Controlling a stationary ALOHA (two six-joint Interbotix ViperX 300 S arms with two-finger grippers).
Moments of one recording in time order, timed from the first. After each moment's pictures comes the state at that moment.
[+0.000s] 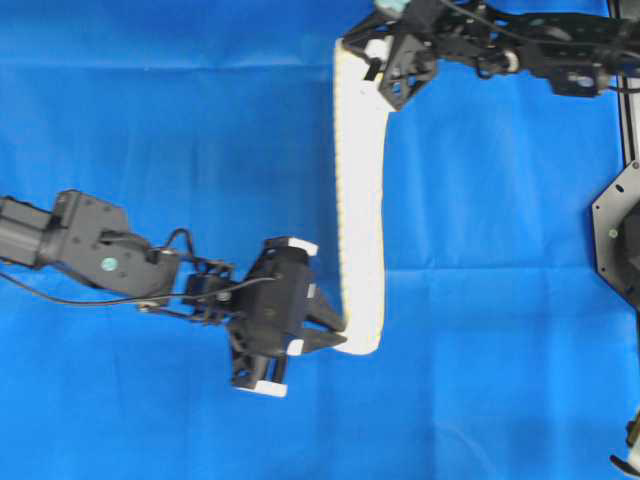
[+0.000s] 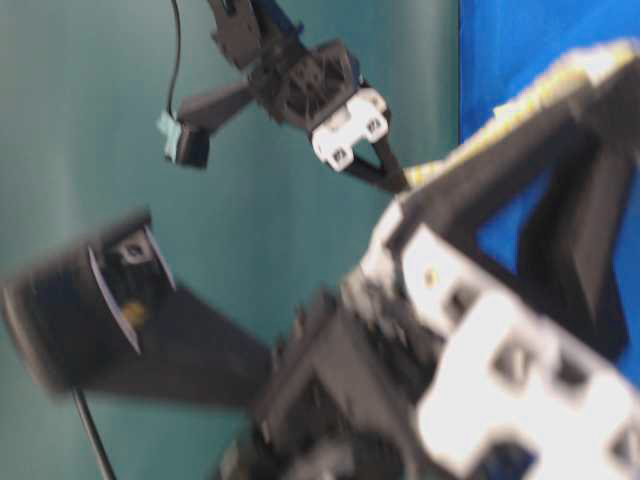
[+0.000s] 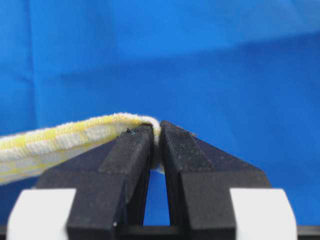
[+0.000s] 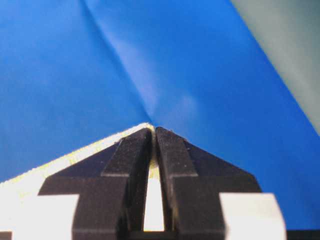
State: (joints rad) left arm -0.24 0.20 0.51 -0.04 -0.19 -0.03; right arm -0.48 0.05 0.60 0.26 -0.04 -0.13
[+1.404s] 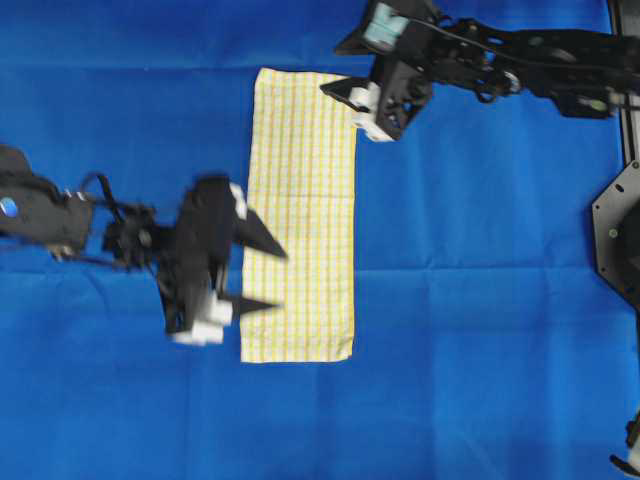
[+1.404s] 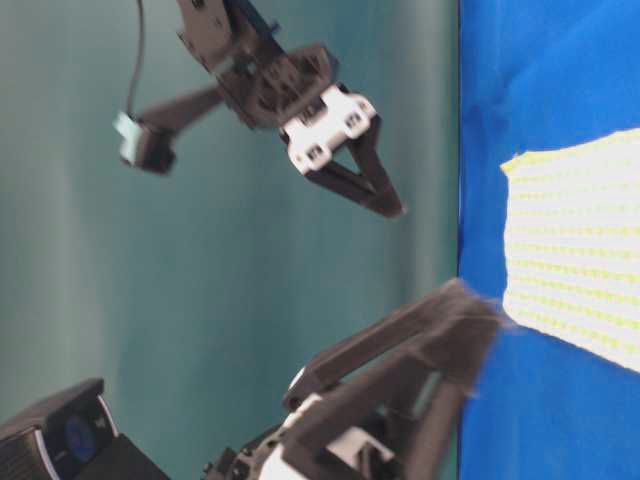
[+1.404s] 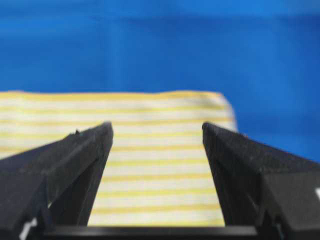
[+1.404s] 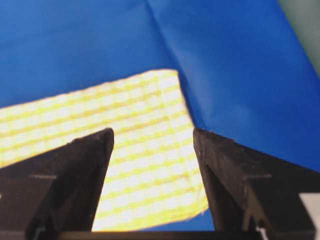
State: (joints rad) left arm -0.12 -0.10 0.72 -0.04 -0.07 -0.08; right arm -0.38 -0.07 0.66 0.25 0.00 -0.12
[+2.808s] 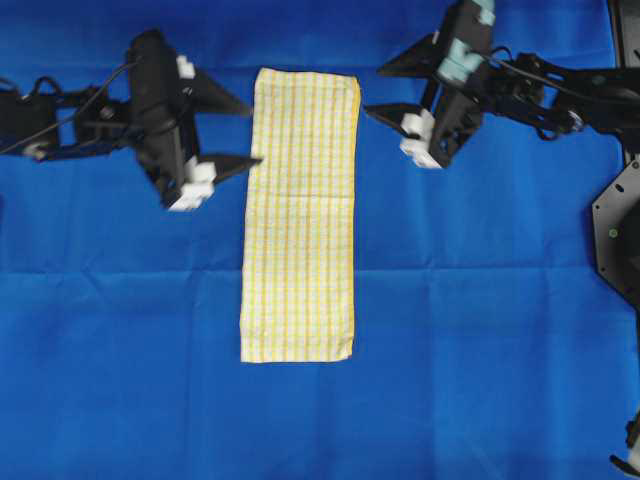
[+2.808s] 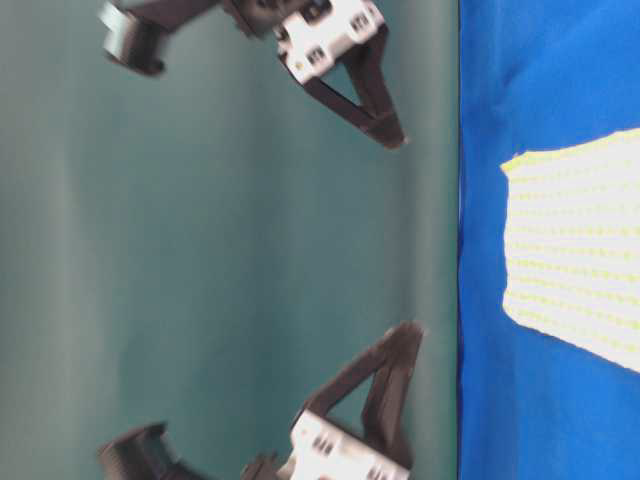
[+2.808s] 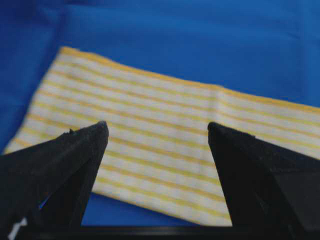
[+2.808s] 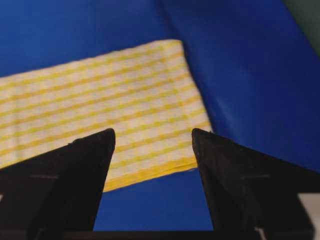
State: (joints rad) left arm 0.23 -0.11 0.85 -0.04 -0.26 0.03; right arm -0.38 -0.16 0.84 0.27 -0.13 -0.11
